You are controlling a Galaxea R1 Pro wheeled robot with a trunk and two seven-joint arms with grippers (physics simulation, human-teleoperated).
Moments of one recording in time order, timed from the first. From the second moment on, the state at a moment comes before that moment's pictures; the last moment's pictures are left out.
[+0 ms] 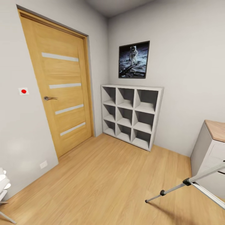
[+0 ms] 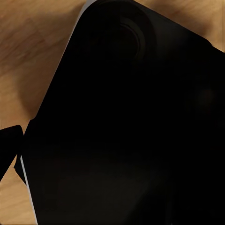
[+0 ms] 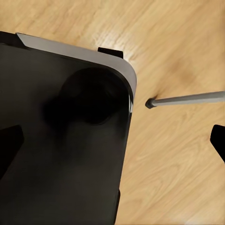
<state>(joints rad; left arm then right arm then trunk) 0.06 -0.02 0.07 -0.07 0.42 -0.05 0.01 0.01 -0.03 0.00 -0.08 0.17 -0.10 -0.01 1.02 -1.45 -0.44</state>
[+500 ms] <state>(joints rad) 0.06 -0.02 0.07 -0.07 0.42 -0.05 0.01 0.01 -0.03 -0.01 -0.08 0.17 -0.10 -0.01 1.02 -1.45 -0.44</state>
